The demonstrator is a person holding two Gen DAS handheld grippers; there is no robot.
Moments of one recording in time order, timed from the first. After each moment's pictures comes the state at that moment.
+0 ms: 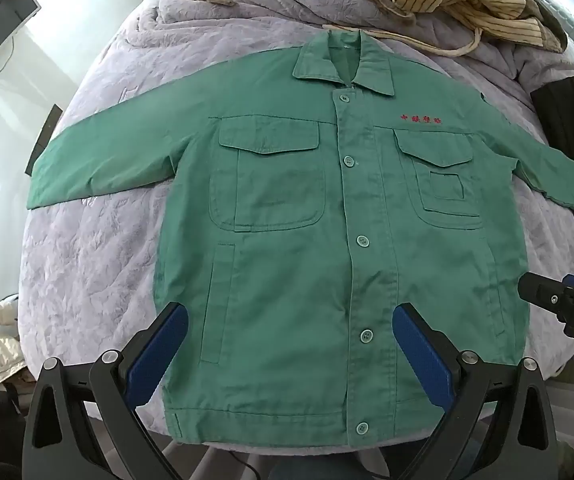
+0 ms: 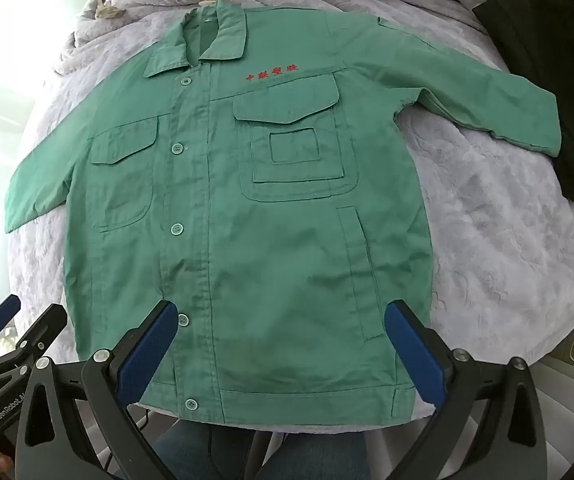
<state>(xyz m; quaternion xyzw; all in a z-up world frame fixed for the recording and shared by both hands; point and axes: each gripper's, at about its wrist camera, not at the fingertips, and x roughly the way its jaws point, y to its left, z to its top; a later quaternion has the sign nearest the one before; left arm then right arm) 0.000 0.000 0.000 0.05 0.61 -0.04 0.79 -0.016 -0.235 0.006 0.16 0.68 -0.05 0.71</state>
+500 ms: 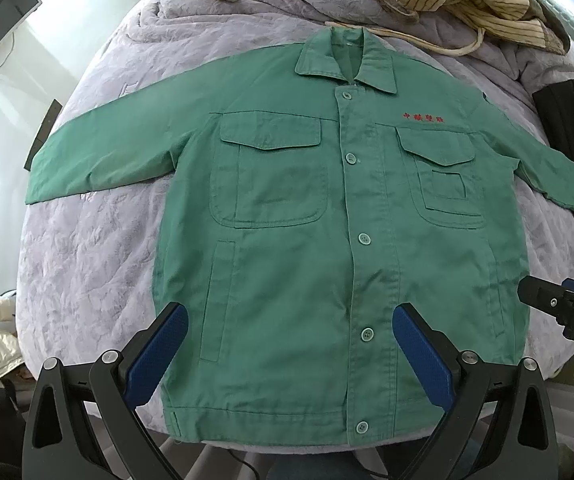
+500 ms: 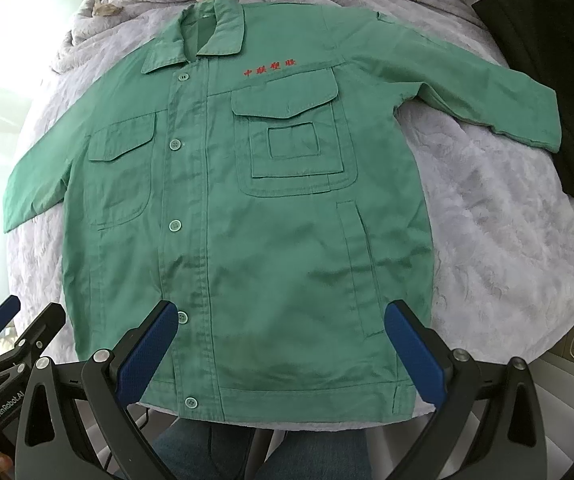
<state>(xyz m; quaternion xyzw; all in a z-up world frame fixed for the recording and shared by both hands) 0.001 0.003 -0.003 0.05 0.61 -0.04 0.79 -0.018 -0.235 0.003 0.16 0.69 -0.05 0.71</state>
